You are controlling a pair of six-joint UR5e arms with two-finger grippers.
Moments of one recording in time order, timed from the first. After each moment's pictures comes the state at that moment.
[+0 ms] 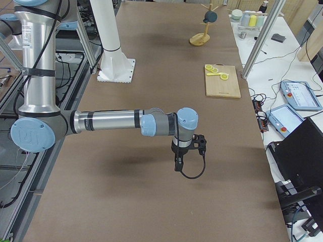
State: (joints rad) left arm -1.53 -1.63 -1.54 -1.52 -2.25 -0.11; right arm 1.46 -1.62 1.70 -1.61 2.23 0.08
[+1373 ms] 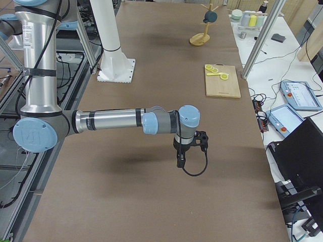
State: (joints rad) left arm -1.55 -1.63 -1.55 -1.54 -2.35 -0.09; right arm 1.46 -1.61 1.71 -1.61 2.26 0.08
